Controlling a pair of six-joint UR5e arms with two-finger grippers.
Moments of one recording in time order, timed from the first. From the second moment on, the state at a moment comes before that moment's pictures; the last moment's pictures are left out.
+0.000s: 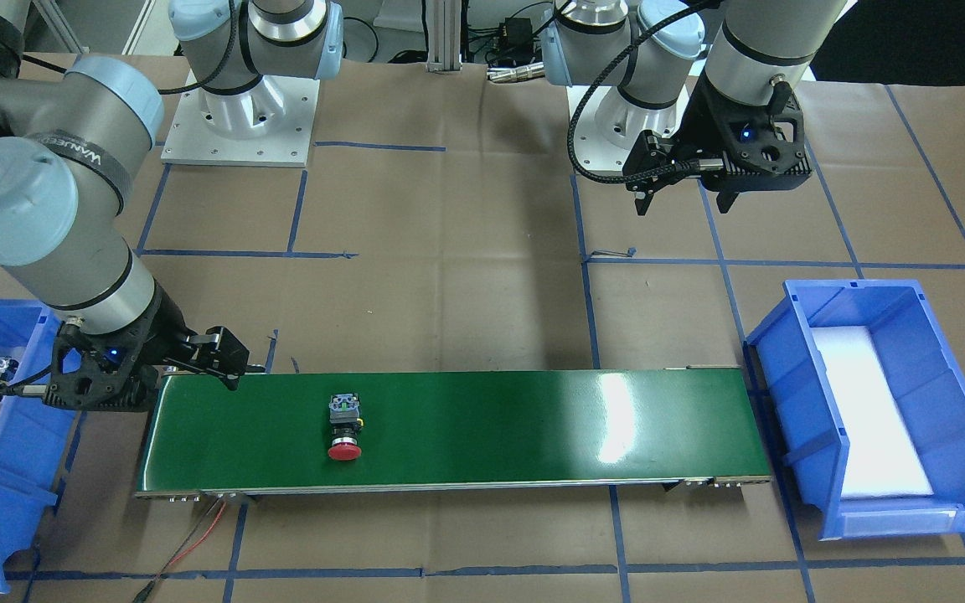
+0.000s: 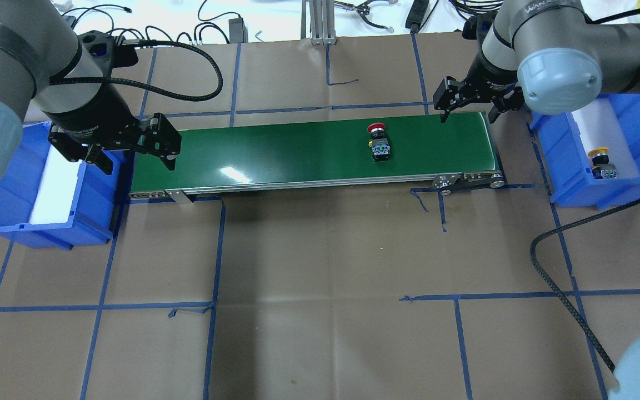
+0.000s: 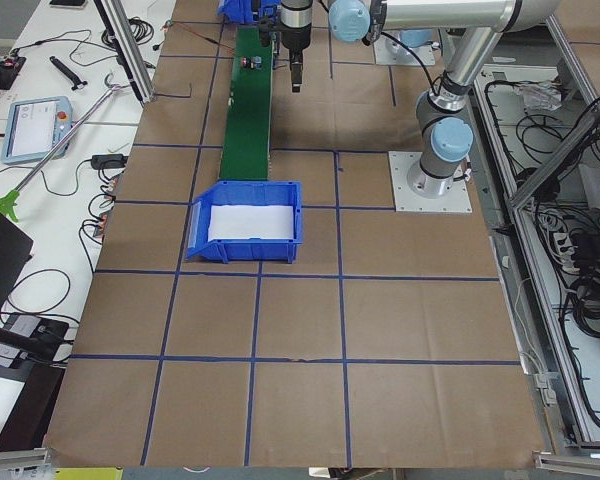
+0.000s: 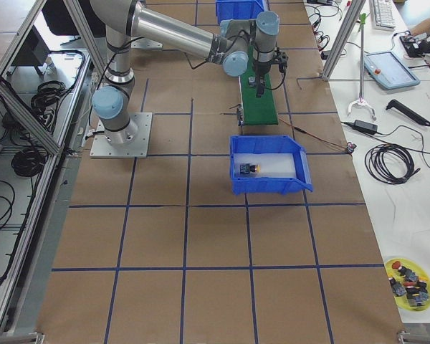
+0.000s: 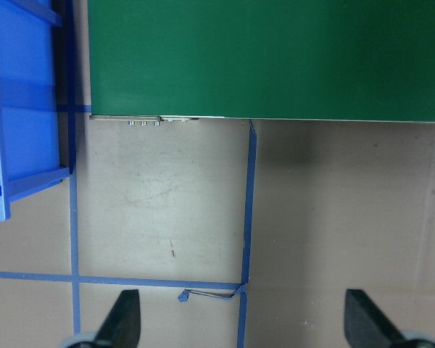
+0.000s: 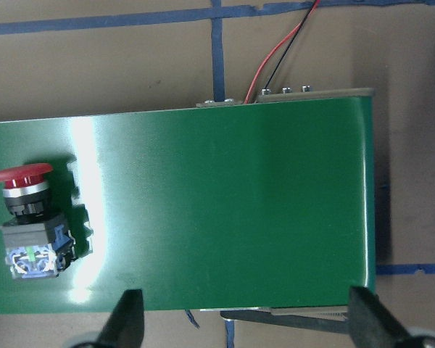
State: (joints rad) left arm -1.53 -1.48 -1.70 -1.53 1.59 0.00; right arm 1.50 -1.27 1.62 -1.96 -1.49 -0.03
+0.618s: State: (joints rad) left arm -1.53 -1.48 -1.70 -1.53 1.59 0.00; right arm 1.51 -1.25 1.62 -1.97 -1.46 -0.03
